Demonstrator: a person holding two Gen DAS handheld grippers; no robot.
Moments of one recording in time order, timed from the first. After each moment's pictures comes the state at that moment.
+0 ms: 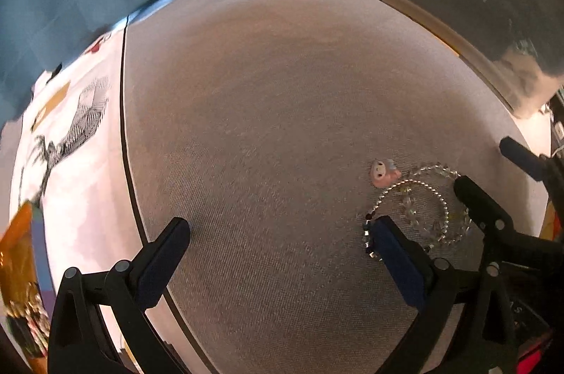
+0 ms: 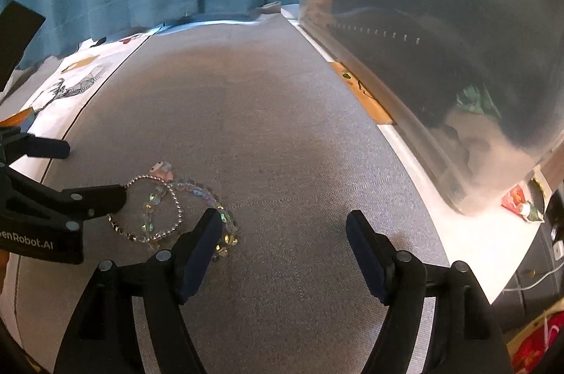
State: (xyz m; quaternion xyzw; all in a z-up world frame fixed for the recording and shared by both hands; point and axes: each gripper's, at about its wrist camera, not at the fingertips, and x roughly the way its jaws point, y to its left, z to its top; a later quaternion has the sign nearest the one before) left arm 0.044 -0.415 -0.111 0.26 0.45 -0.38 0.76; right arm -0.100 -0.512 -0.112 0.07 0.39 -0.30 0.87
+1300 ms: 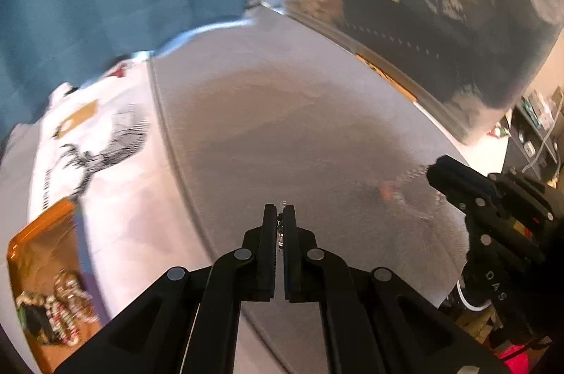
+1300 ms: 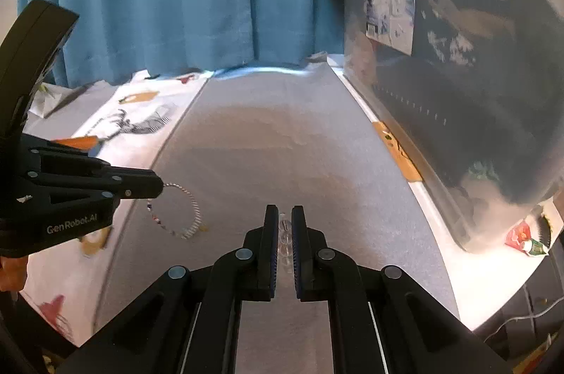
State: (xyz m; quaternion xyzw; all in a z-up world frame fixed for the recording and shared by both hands) left arm 0.029 -0.353 -0.026 0.19 0.42 -0.41 0.79; right arm -0.106 -0.456 -0.042 0.07 0.32 -0.22 0.92
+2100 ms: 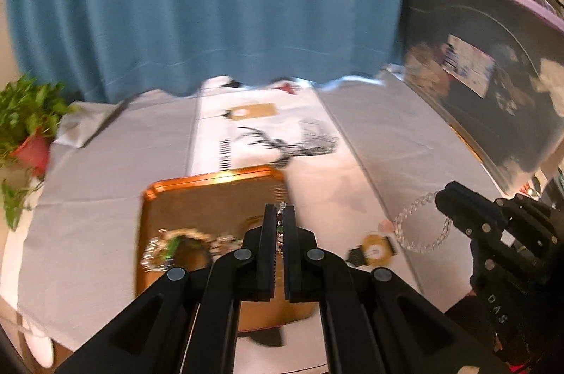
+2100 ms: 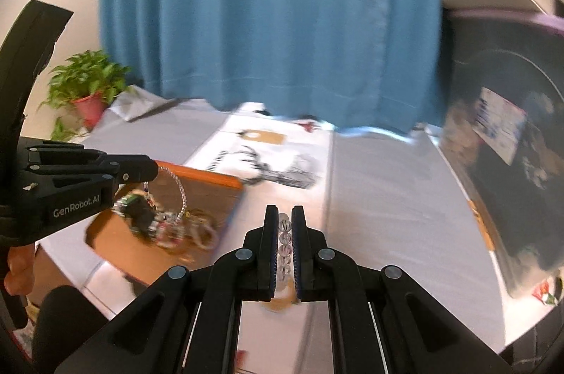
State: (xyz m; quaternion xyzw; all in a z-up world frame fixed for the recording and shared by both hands) left arm 0.066 -0.109 0.059 0.11 0.37 -0.27 0.88; right arm -0.041 -0.250 0.043 0.01 0.28 -0.10 0.95
